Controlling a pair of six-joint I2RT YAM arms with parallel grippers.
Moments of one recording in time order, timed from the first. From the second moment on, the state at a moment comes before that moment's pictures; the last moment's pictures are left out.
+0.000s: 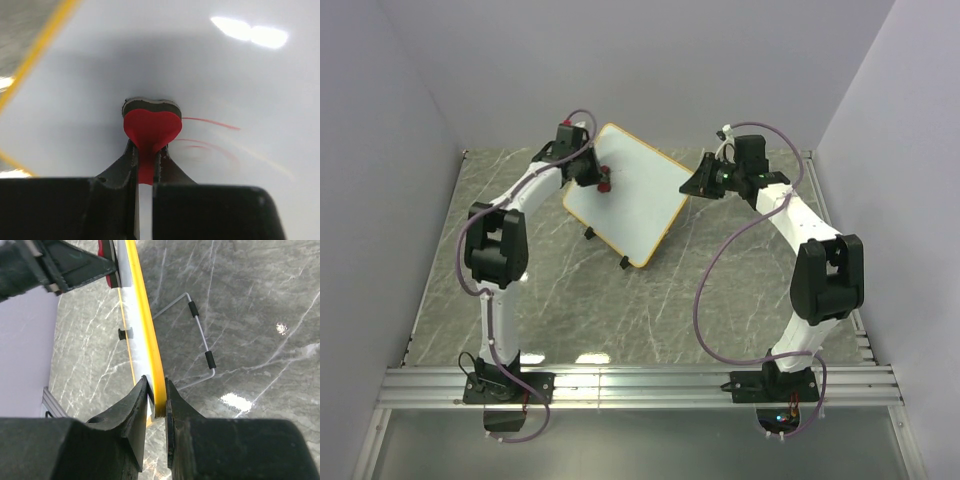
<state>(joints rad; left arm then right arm) -0.25 2.13 1.76 -0.40 0.18 -0.53 0.20 1.75 1.40 -0.30 -0.57 0.45</state>
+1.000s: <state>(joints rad) -0.21 2.25 1.96 -0.48 0.26 -0.50 0.20 1.74 1.38 -0.29 -0.58 0.45</state>
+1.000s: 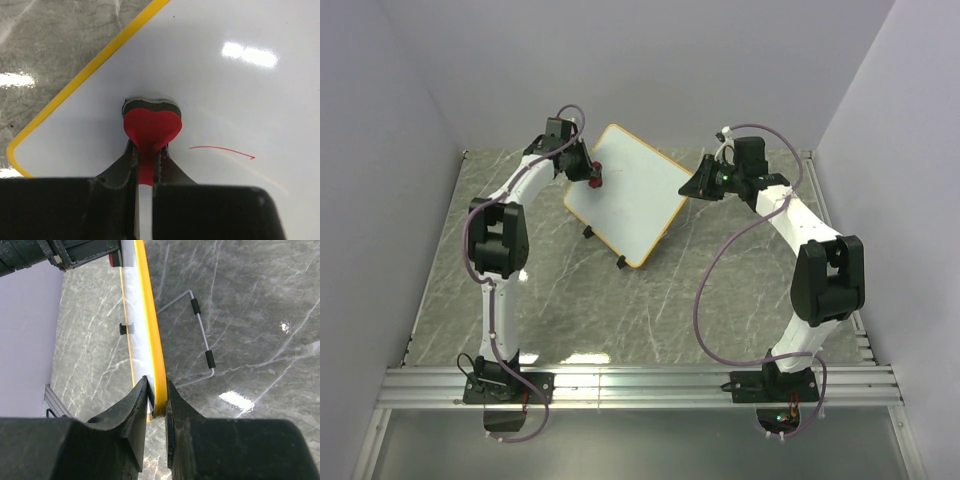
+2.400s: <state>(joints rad) -0.43 1.98 1.60 -0.43 0.24 -0.44 0.20 1.72 1.35 -0.32 -0.55 0.45</state>
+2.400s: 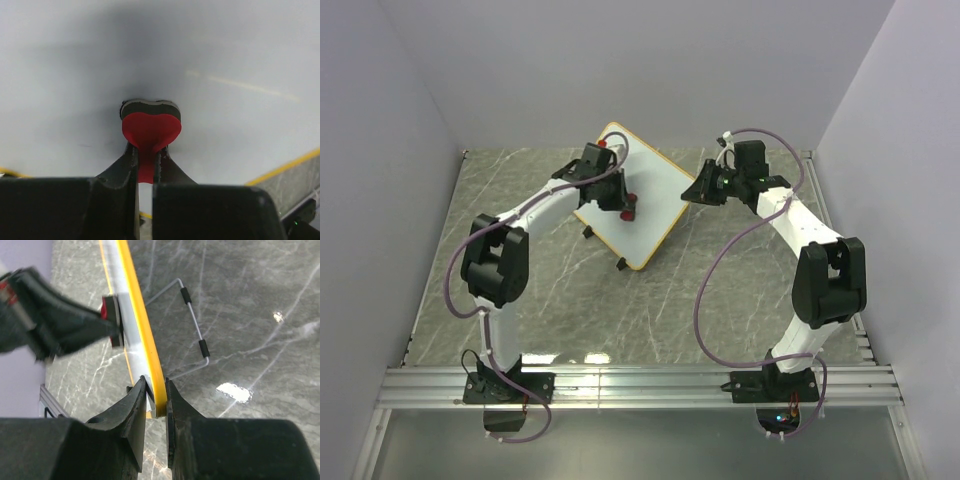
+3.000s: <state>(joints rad) -0.47 1.95 1.66 -0.47 0.23 -0.51 0.20 1.68 1.26 -0.28 -0.54 0.44</state>
